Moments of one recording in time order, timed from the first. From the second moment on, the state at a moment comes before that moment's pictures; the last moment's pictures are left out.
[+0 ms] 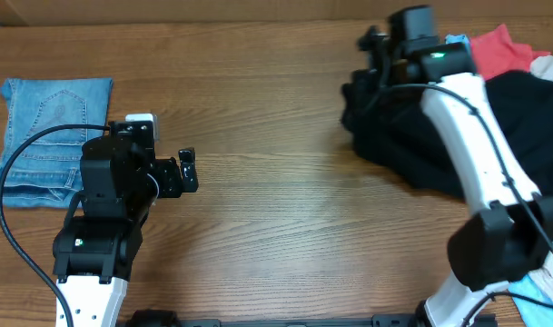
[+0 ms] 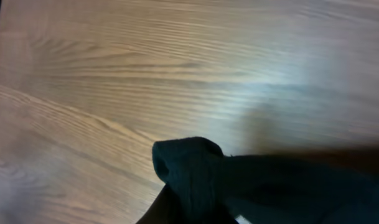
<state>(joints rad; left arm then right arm) -0.04 0.96 0.95 -0.69 0.07 -0.13 0.22 1.88 1.77 -1.01 -0.33 0.07</state>
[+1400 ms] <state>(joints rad) -0.36 1.87 0.97 -0.01 0.45 -0.56 -0.05 1.89 1.81 -1.14 0.16 0.31</state>
